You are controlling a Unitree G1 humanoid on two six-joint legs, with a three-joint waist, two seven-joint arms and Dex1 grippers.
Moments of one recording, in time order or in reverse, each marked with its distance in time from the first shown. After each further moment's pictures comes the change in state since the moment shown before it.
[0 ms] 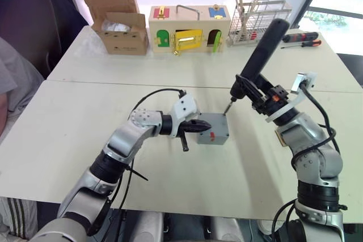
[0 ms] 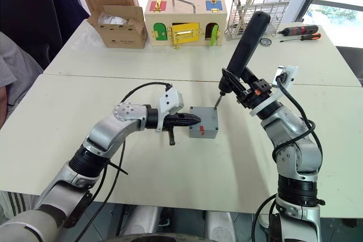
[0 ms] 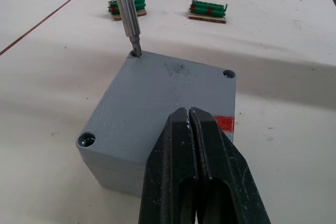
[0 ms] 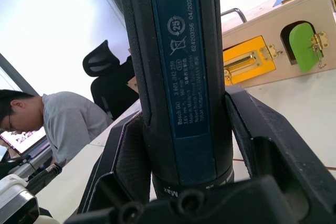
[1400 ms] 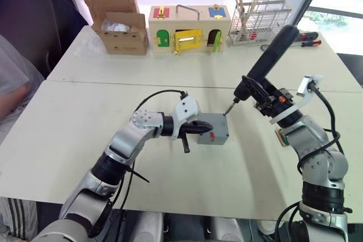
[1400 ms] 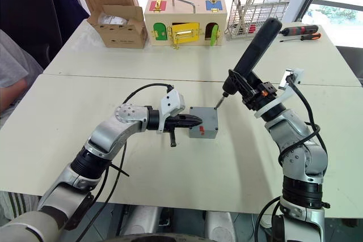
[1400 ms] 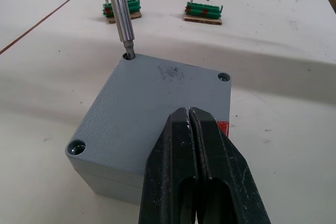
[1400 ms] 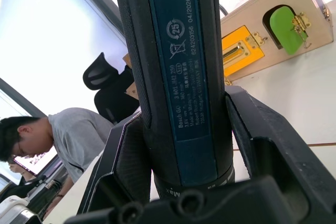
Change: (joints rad) left arm 0.008 -0.017 -0.001 -0.003 0.018 -0.006 -0.006; right arm 0.015 -0.017 -0.045 0.026 0.135 0.065 -0.042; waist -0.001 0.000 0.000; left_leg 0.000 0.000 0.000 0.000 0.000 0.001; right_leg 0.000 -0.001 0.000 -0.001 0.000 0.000
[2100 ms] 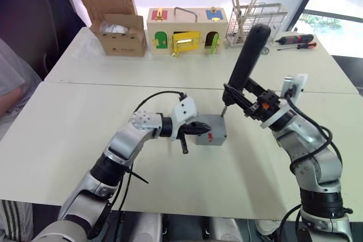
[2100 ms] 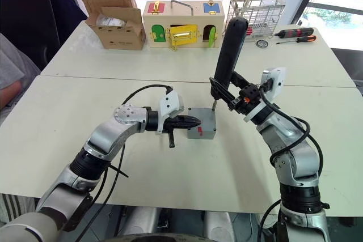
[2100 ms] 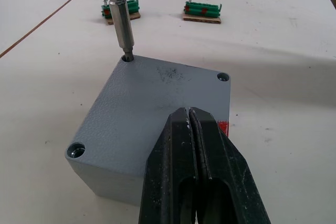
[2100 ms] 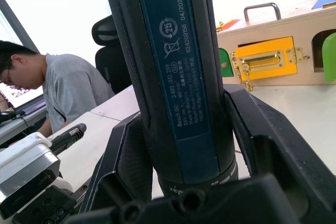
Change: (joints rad) left arm 0.024 0.009 0.000 -0.006 0.020 -0.004 -0.005; right arm 0.066 -0.037 0.177 -0.115 -0.215 -0.148 0.076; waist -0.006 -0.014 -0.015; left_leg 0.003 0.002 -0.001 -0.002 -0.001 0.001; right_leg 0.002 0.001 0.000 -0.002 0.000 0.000
